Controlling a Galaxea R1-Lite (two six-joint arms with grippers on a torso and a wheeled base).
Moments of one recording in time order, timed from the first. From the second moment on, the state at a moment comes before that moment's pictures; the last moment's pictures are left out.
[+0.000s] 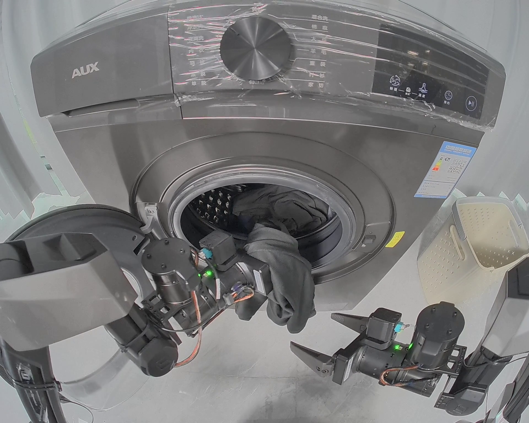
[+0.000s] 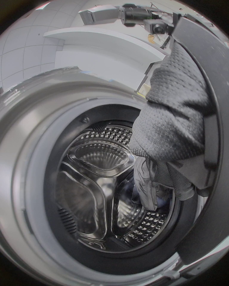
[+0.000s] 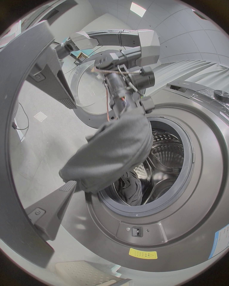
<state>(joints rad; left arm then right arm) -0.63 2.14 -0.72 -1.55 -0.09 -0.10 0.84 1.96 -0.22 -1.54 -0.06 0.22</state>
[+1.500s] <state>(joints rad) -0.51 2.63 -1.78 -1.18 0.19 -0.13 0.87 1.98 -0.16 -1.54 -0.06 0.21</state>
